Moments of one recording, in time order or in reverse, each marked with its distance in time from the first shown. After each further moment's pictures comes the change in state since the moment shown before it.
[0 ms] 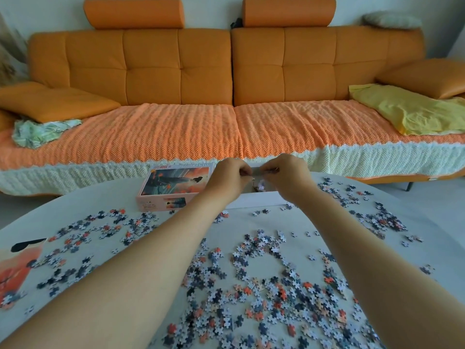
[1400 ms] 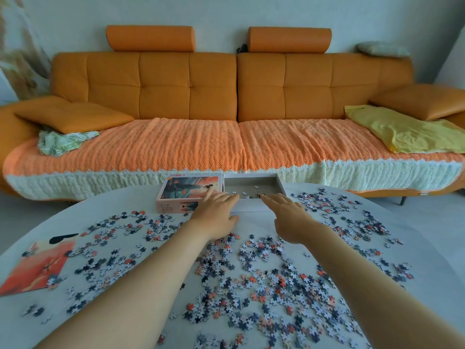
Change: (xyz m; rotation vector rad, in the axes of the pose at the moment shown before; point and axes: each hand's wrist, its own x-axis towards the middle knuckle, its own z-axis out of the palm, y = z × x) left_hand -0.079 -0.027 -0.029 0.574 -0.293 0.127; right_hand -0.074 0.005 0.010 -0.361 -0.342 -0.129
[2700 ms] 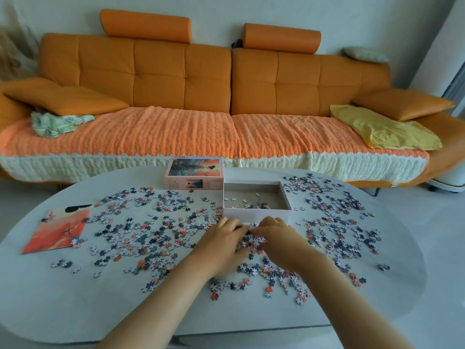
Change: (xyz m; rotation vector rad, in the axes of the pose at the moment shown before) left_hand -0.137 0.054 0.026 -0.206 0.064 0.123; right_hand -0.115 -0.076 0.030 0.013 -0.061 -0.036
